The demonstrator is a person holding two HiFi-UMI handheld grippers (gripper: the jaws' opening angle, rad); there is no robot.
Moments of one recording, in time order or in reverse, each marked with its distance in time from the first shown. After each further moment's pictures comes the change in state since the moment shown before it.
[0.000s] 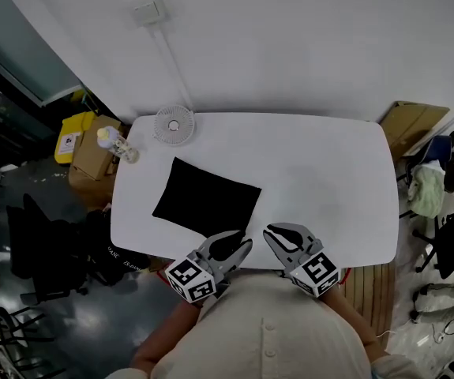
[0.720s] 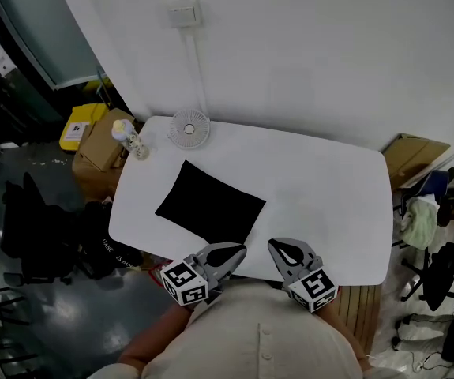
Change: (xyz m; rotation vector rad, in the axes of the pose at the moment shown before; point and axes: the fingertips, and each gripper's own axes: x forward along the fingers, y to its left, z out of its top) left arm -0.026 -0.008 0.006 0.000 -0.036 -0.020; right arm -0.007 0.016 0.012 -0.037 0.004 -0.026
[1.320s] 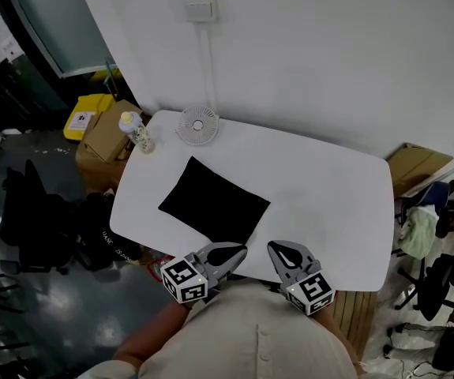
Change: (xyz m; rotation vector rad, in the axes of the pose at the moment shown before) left arm -0.008 0.005 -0.002 -0.013 0.002 0.006; right arm 0.009 0.009 -0.005 -0.001 0.029 0.013
